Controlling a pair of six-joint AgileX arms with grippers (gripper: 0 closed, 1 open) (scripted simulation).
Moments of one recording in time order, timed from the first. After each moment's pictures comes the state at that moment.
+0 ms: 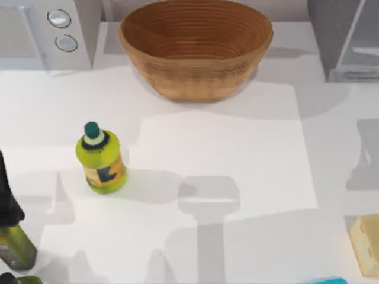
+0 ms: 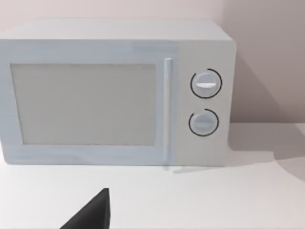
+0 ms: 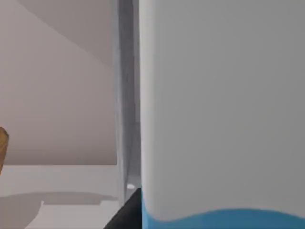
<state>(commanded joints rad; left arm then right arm) 0.00 0.00 0.00 0.00 0.00 0.00 -0.08 0.47 0.19 0.30 -0.08 0.01</state>
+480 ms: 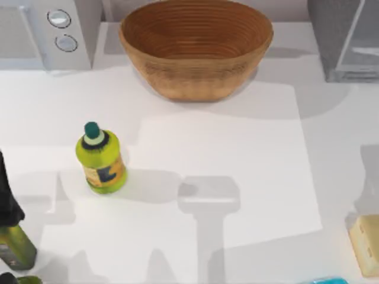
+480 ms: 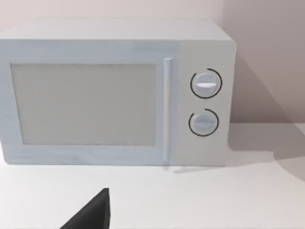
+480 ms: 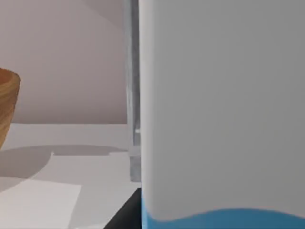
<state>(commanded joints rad) 0.00 0.00 0.00 0.00 0.00 0.00 0.00 0.01 0.00 0.01 0.00 0.00</state>
